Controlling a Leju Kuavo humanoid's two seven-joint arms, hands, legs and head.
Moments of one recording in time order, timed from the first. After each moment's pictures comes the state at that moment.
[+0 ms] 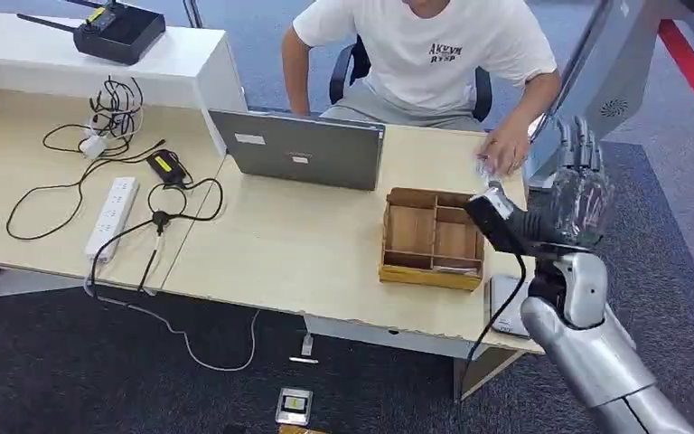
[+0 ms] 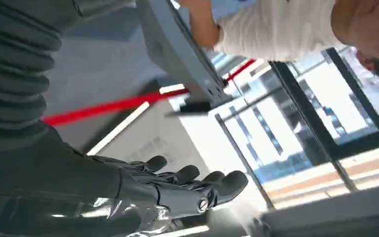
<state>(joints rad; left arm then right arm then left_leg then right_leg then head) -0.10 0.00 -1.22 -0.33 0.79 0.69 0.05 -0.56 -0.35 0.58 -1.18 0.83 -0.67 0.24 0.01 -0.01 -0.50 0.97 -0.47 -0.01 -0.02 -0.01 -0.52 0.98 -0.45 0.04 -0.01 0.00</state>
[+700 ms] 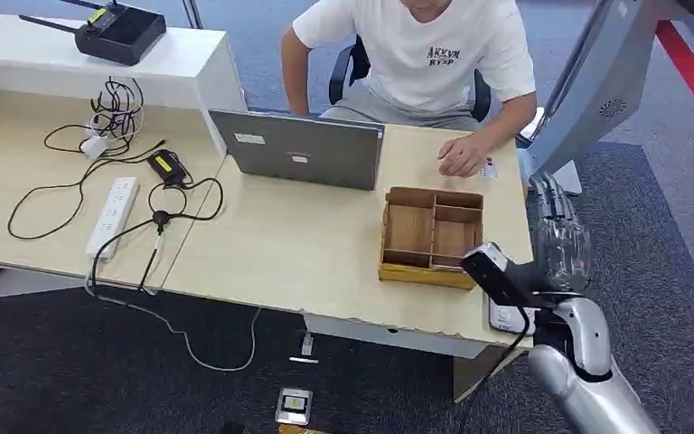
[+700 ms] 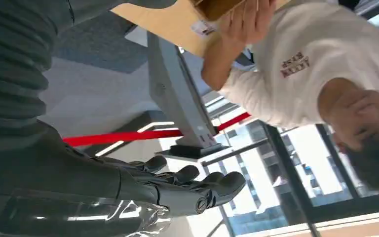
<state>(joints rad) -0.11 0.00 -1.21 -0.33 0.78 0.68 0.03 -0.42 -0.36 0.57 -1.30 0.83 -0.44 0.15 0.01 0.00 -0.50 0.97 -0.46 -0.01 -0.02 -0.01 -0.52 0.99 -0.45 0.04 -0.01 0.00</state>
